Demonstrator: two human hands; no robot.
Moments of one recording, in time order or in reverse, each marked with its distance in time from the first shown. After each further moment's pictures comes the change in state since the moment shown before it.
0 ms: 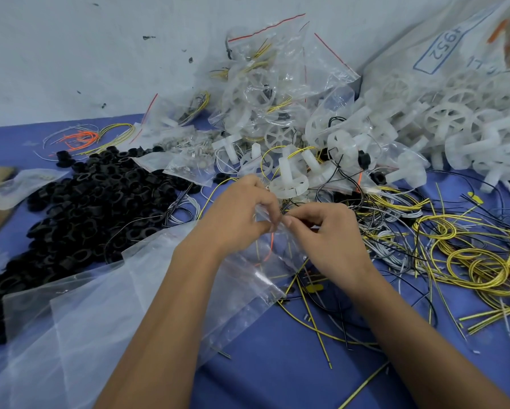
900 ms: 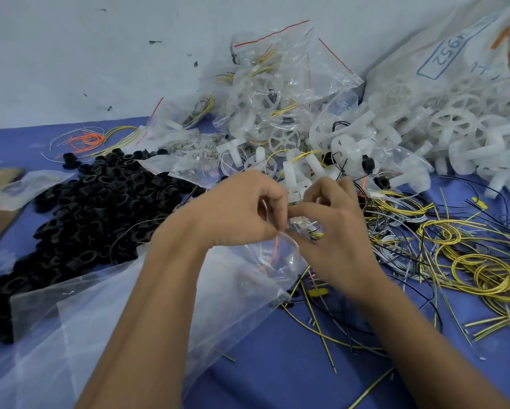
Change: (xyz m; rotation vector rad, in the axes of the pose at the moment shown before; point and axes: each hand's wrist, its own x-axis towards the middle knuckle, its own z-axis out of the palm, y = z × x) left_hand -0.011 0.043 -0.051 -0.086 -0.238 0.008; right_hand 0.004 -0.004 -0.004 -0.336 0.117 -0.470
